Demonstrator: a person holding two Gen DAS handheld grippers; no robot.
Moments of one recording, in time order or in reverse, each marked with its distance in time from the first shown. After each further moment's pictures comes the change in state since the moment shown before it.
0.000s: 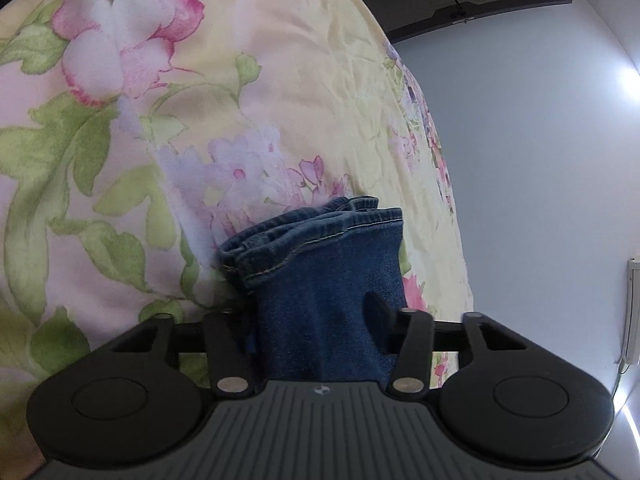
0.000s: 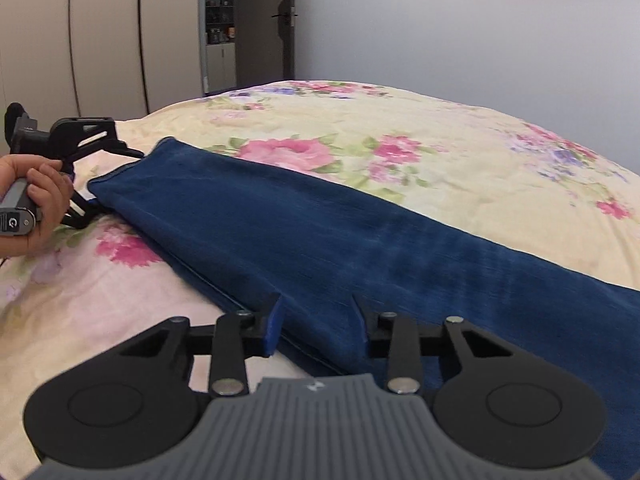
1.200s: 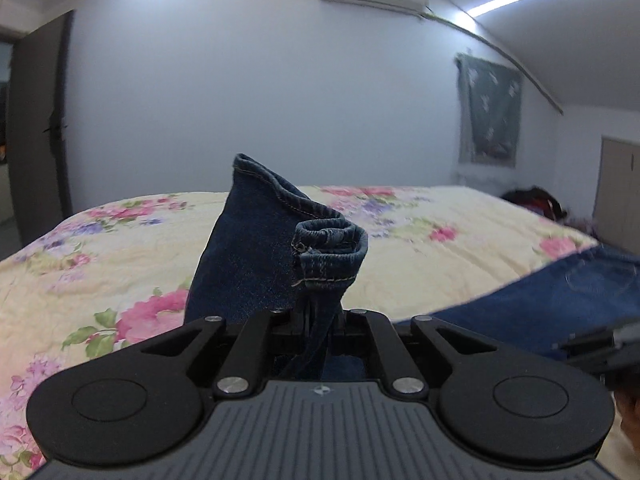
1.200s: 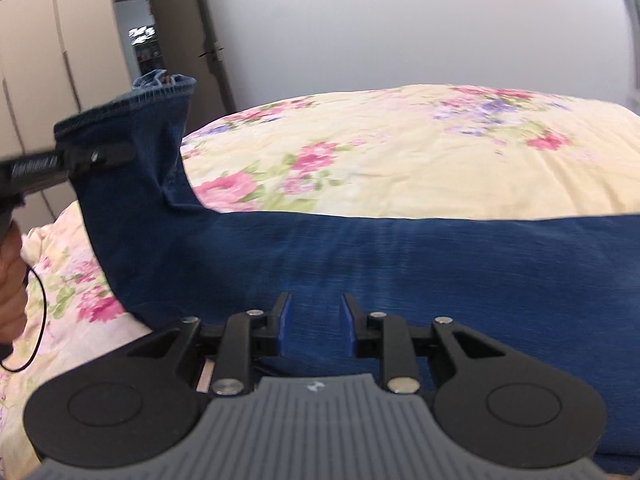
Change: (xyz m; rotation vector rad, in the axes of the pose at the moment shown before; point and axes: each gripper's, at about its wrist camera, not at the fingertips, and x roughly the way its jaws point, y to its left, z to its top) left arm -0.044 -0.167 -0.281 1.487 -0.049 -0.266; right arm -0.072 -0.124 -0.029 0.340 -0.056 -0.098
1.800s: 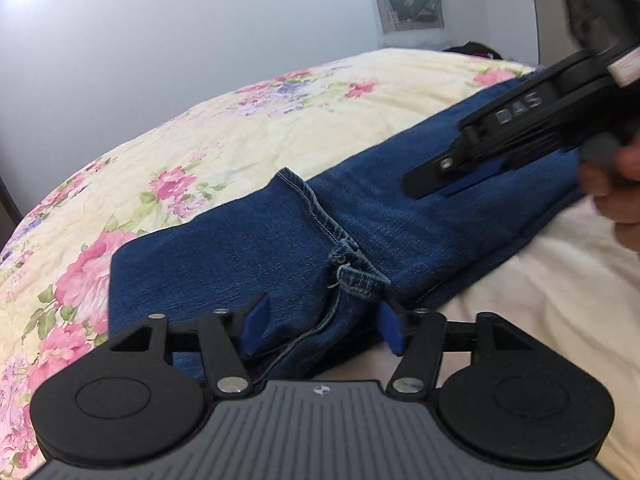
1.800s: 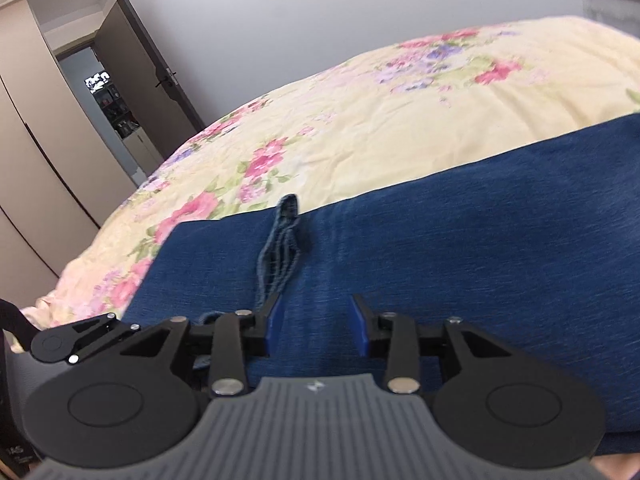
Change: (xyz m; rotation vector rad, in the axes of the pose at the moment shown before) left arm 0.009 -0.067 -0.049 0.271 0.289 -0.102; right arm 0.012 -0.040 0.014 0.243 0.075 0.080
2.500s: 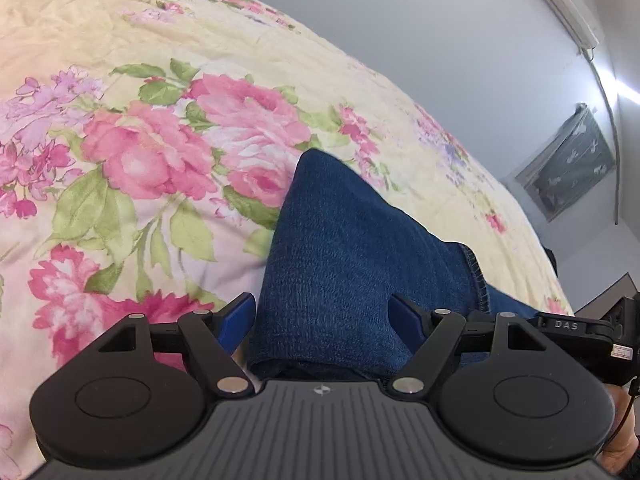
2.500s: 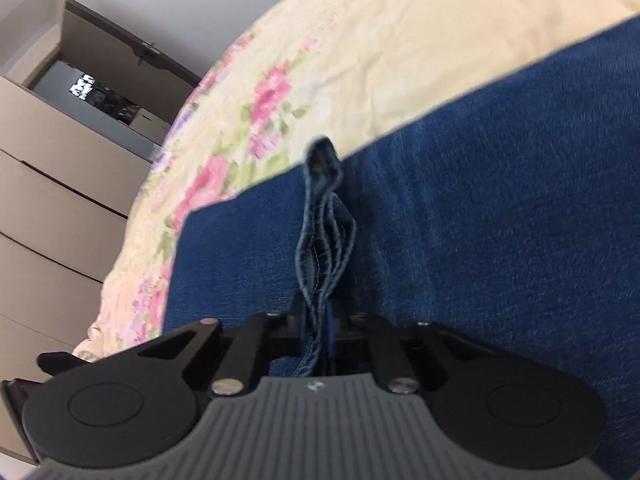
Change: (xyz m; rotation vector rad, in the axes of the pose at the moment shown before) left arm -0.006 0.156 -0.061 -0.964 -0.001 -0.076; right arm 0.089 0.001 0.034 0.242 0.199 0.140
